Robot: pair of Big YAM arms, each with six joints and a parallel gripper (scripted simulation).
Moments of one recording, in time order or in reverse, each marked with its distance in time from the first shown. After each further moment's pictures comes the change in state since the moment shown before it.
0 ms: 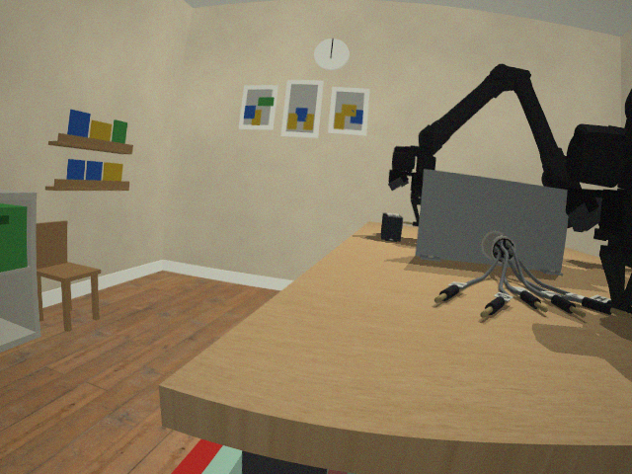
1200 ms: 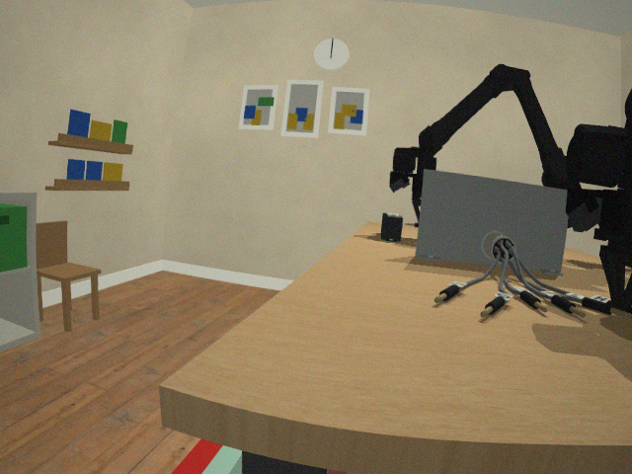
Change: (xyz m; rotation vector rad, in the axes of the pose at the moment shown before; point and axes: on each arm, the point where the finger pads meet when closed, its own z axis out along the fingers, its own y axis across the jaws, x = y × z) left arm 0.000 0.000 0.000 0.000 0.000 0.000; right arm 0.006 0.002 0.003 -0.003 0.019 0.000
